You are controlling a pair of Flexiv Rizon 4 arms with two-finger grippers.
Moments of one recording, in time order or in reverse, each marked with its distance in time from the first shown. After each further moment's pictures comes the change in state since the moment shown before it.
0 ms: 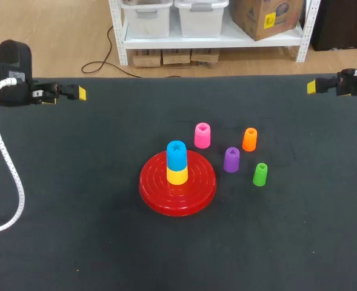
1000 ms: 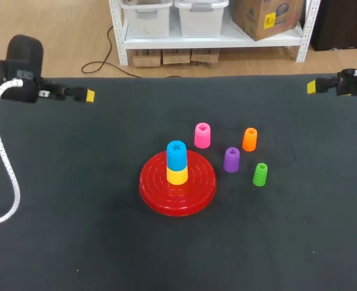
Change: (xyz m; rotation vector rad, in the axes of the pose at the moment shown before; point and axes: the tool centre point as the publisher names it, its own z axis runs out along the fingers) left arm -0.005 -0.029 0.000 0.046 0.025 0.243; right arm 0.000 0.000 0.000 0.000 0.000 0.000
